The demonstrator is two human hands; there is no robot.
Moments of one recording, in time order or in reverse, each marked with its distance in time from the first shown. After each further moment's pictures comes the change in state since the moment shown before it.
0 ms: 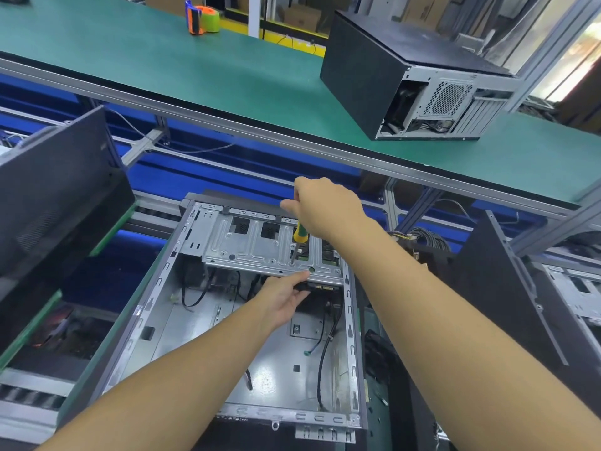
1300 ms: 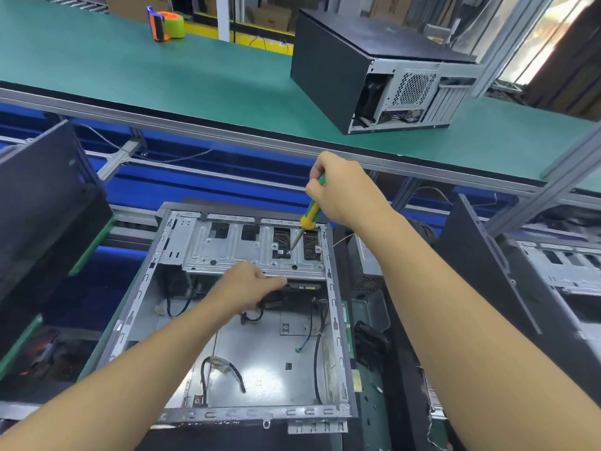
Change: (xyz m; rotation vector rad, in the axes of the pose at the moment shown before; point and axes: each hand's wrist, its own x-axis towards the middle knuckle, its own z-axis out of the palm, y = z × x) left_hand -0.058 0.051 -0.016 1.344 0.118 0.315; right_hand -0.023 0.052 -0.024 0.394 0.211 0.100
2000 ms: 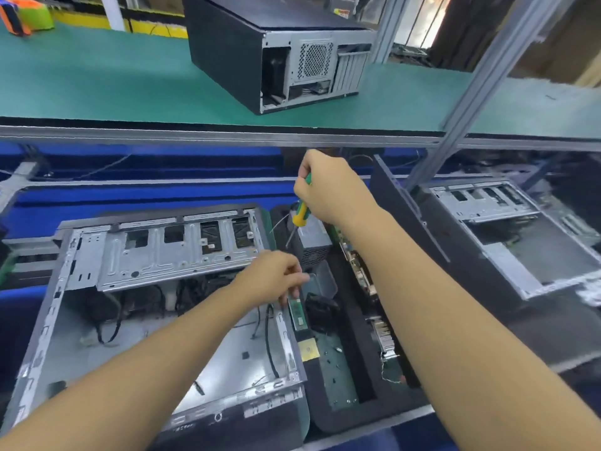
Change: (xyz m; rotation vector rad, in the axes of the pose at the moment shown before) left_hand -0.006 0.084 0.104 0.255 -0.389 0.574; right_hand -0.071 0.069 -0.044 -0.072 0.104 0.219
